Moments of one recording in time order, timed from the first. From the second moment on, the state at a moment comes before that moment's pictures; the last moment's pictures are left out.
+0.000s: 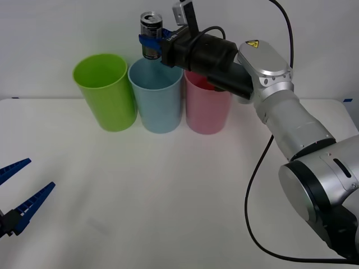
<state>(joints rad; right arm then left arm) -1.11 -0.15 0.10 -0.70 1.28 -0.67 -0.02 0.35 0.40 0.52 -1.66 -0.96 -1.22 0.00</state>
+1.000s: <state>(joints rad) -1.09 -0.19 0.10 -0.70 1.24 -0.70 0.07 0.35 0.40 0.52 -1.66 -0.96 -1.22 0.00</state>
